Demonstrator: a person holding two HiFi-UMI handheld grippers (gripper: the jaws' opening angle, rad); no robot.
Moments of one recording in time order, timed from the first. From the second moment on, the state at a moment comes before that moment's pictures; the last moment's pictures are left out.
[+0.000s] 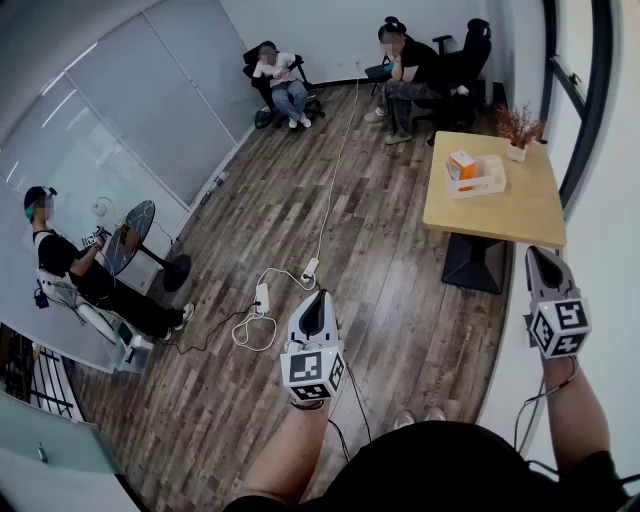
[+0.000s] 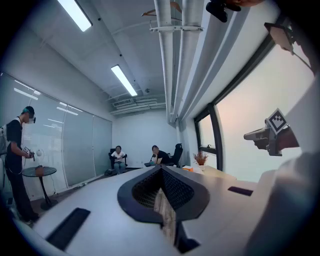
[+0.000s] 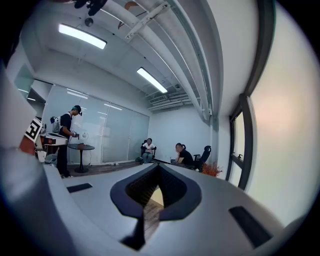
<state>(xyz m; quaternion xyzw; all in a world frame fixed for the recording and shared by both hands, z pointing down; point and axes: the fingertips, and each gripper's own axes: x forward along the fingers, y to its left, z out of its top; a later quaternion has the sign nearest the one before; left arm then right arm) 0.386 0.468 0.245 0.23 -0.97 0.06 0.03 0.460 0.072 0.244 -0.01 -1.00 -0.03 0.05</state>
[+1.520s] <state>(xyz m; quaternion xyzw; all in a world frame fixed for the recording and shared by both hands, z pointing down) 0.177 0.462 0.281 0.28 -0.95 0.10 0.04 0.302 0.079 0.311 0.04 -0.99 0.03 0.10</state>
